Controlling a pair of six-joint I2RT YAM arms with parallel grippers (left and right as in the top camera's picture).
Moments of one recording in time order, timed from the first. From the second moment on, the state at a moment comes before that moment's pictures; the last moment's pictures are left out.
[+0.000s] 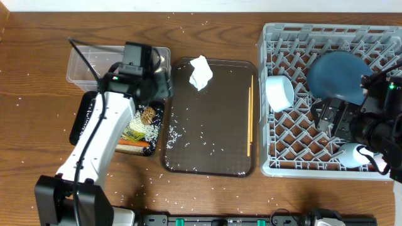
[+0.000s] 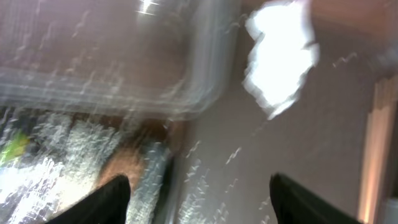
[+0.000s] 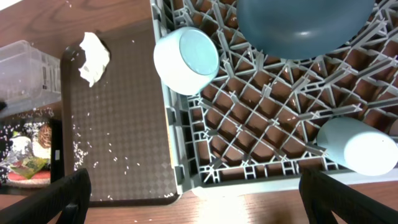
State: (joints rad) left arm -0.19 1.56 1.26 -0.71 0.09 -0.34; right arm -0.07 1.11 1.54 -1.40 -0.16 0.28
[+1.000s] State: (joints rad) left arm -0.37 2.12 1.26 0.03 0.08 -0.04; right arm -0.07 1.13 1.54 -1.40 -0.16 0.28
